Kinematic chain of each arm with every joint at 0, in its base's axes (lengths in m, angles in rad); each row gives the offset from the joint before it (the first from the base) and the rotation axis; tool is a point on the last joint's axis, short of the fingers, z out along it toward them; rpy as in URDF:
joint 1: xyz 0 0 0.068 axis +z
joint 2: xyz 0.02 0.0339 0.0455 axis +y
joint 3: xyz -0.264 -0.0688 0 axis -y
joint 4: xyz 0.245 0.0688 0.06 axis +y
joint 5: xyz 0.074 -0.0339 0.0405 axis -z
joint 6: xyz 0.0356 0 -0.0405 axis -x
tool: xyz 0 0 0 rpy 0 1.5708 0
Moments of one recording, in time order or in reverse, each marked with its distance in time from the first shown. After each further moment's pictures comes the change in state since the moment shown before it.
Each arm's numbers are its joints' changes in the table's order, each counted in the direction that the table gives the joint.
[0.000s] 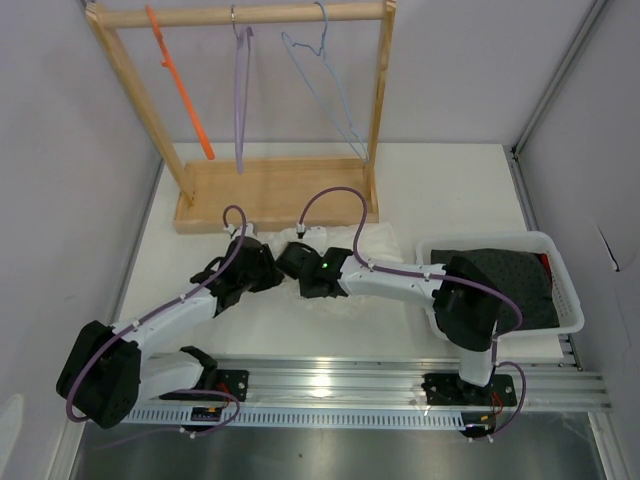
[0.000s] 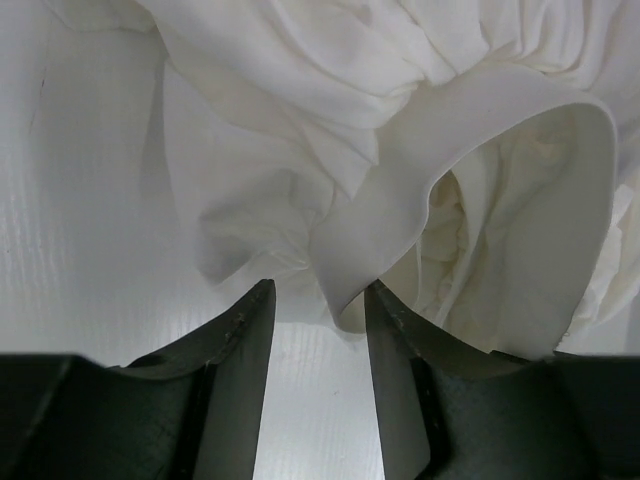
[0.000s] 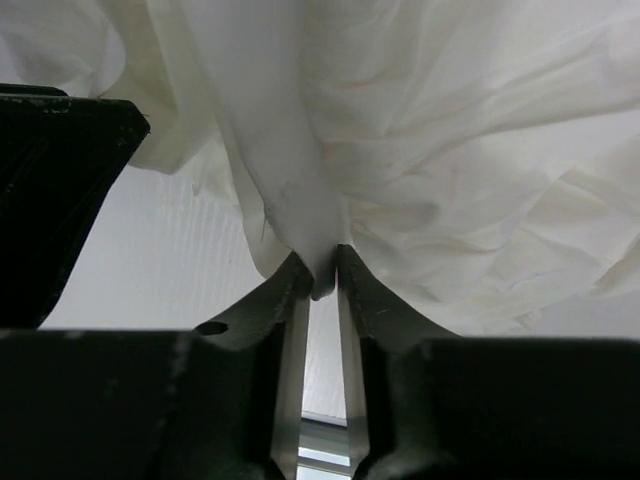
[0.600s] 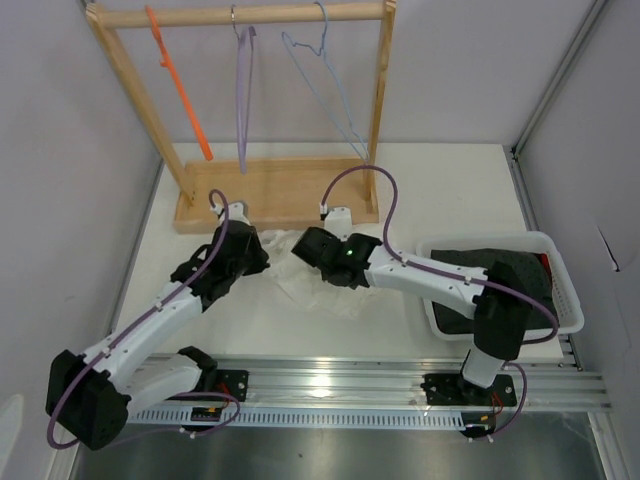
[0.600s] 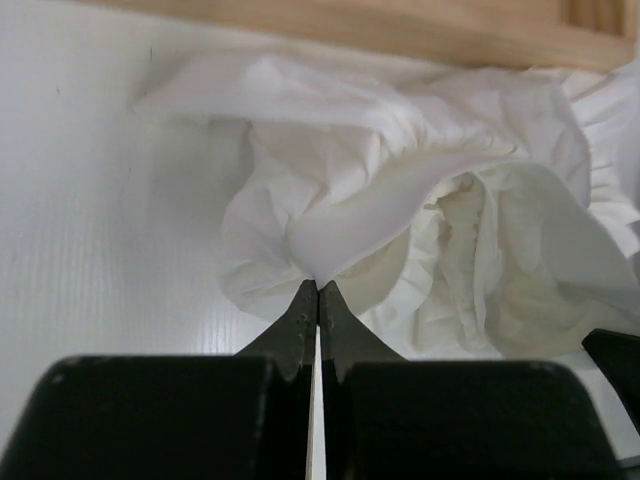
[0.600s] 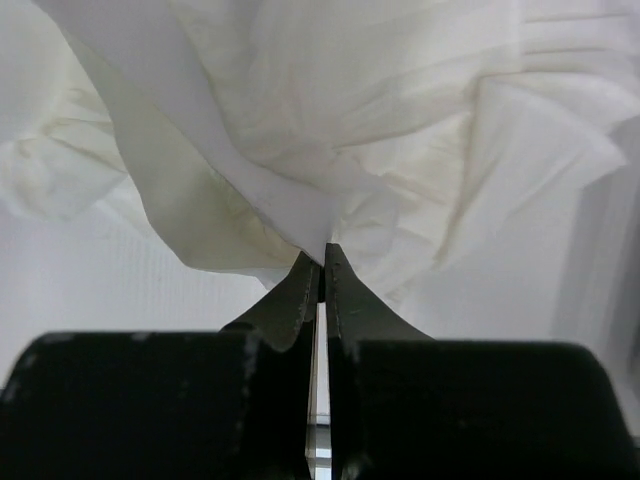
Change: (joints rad) left arm -0.005 -0.096 0.161 0.183 -0.104 -0.082; right arm -0.045 -0.133 0.003 0.147 0.148 0.023
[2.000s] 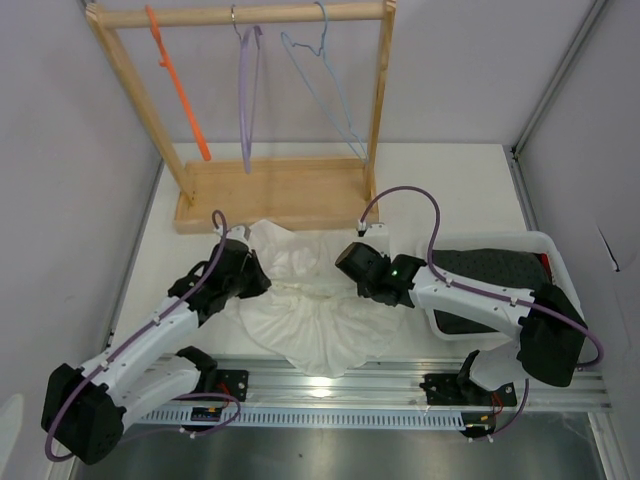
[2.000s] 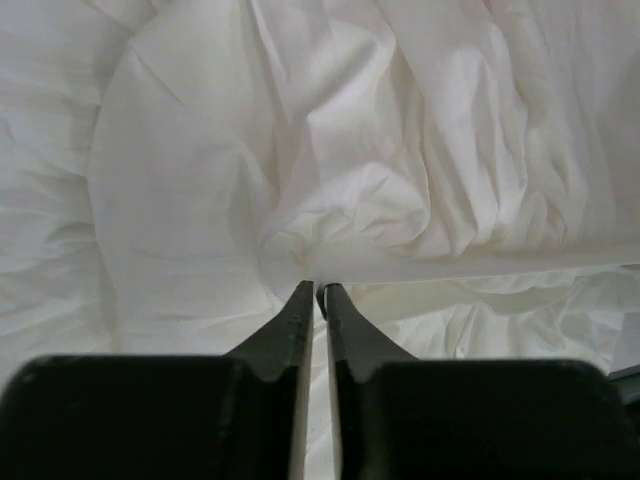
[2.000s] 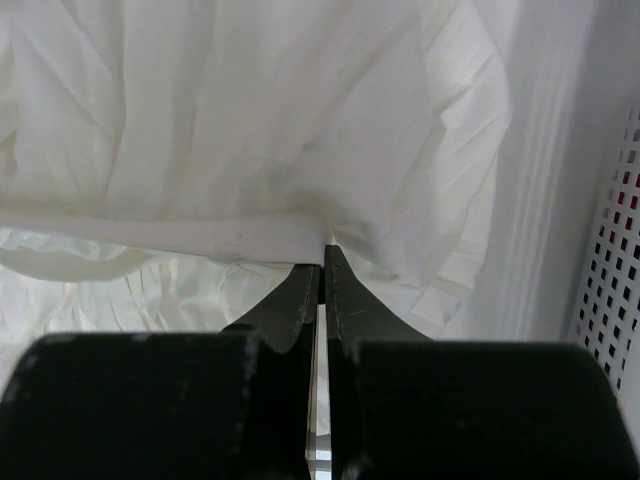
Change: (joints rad) left arm 0.014 -0.107 -0.116 0.087 0.140 0.007; right arm -0.082 -0.314 -0.415 -0.149 -0.043 0.067
